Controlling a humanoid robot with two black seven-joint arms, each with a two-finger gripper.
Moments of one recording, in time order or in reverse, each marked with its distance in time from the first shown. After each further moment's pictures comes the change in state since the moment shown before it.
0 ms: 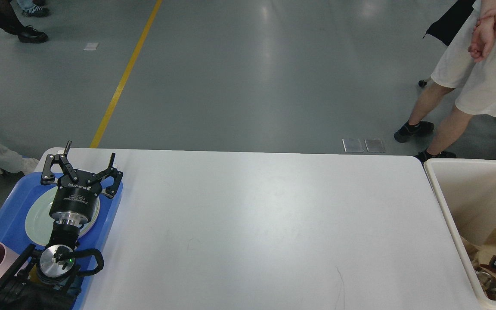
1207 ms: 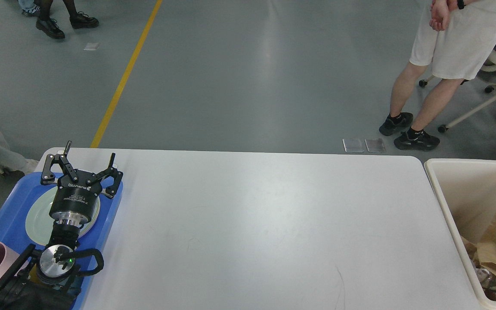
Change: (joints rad) left arm 0.000 0.000 0.000 0.000 0.000 0.000 0.000; right arm 0.105 -0.059 0.607 0.048 -0.013 -0.120 0.024
